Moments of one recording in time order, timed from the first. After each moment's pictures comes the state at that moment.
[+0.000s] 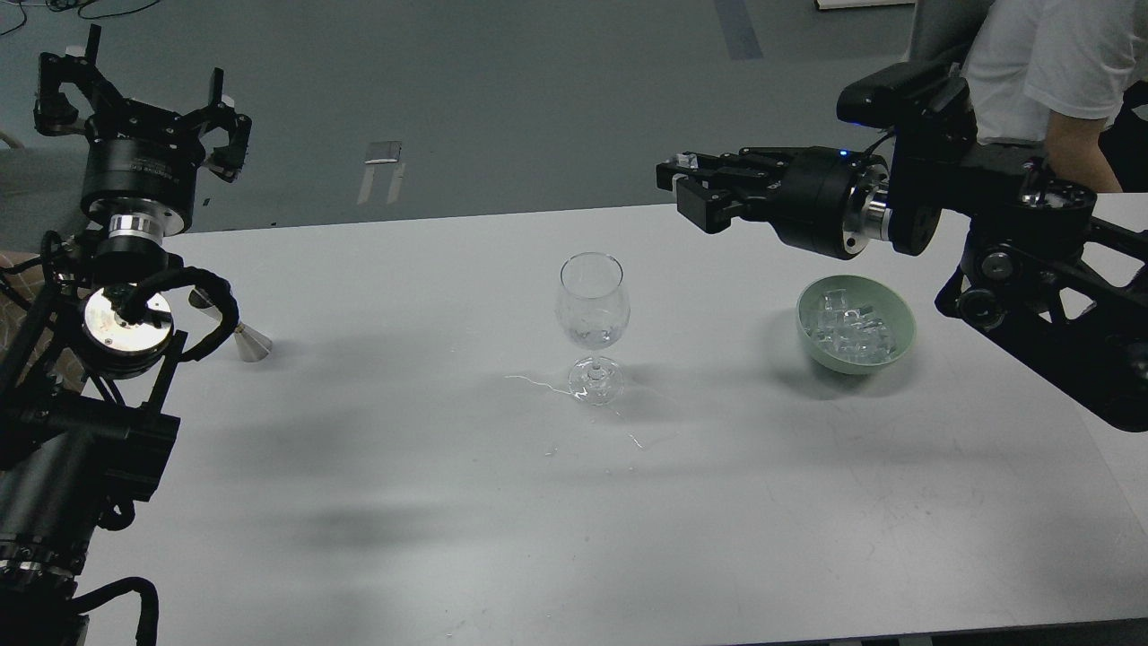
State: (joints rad) left arm -0.54 0.31 -1.43 -1.05 0.13 -0.18 -0.24; right arm 0.87 -0.51 0.70 1.50 -1.78 0.38 0.02
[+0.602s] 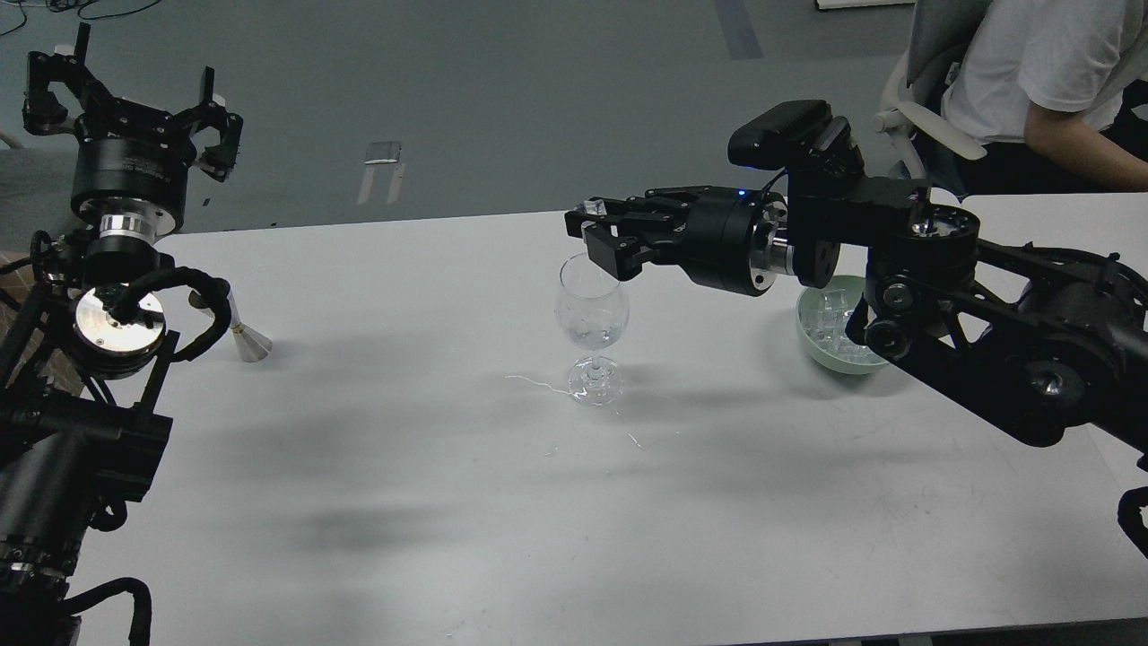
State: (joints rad) left arm -0.54 0.32 -1.43 -1.05 0.13 -0.18 -0.24; right arm 0.88 -0.36 0.62 1.47 -1.80 0.39 0.01
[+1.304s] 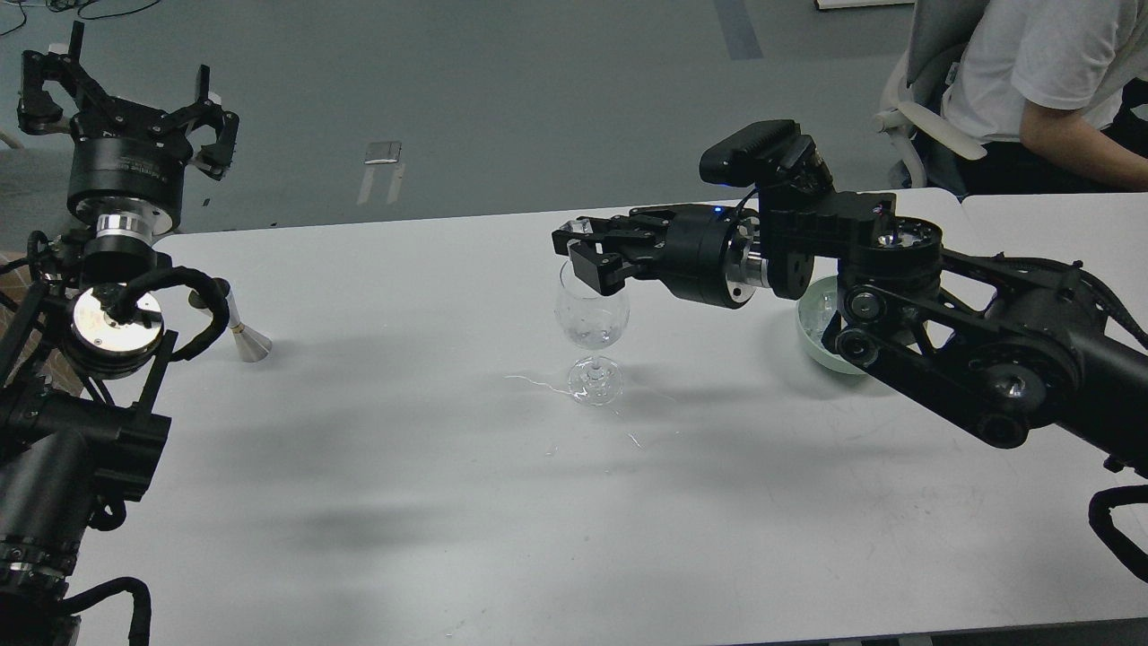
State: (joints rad) left arm -0.54 0.32 -1.43 -1.04 0.13 -0.18 -0.25; right arm 0.88 -0.32 0.61 1.41 -1.81 0.38 0.01
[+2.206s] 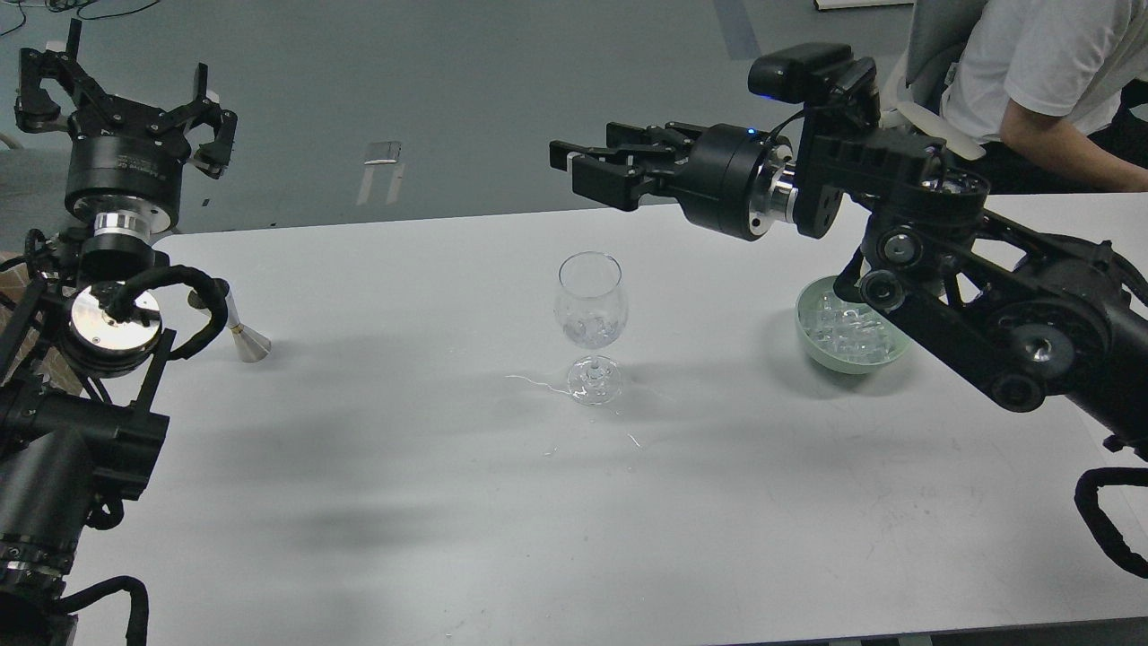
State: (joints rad) left arm -0.55 0.33 -1.43 -1.04 0.13 -0.18 -0.25; right arm 0.89 -0.29 0.83 1.41 -1.79 0.37 0.01
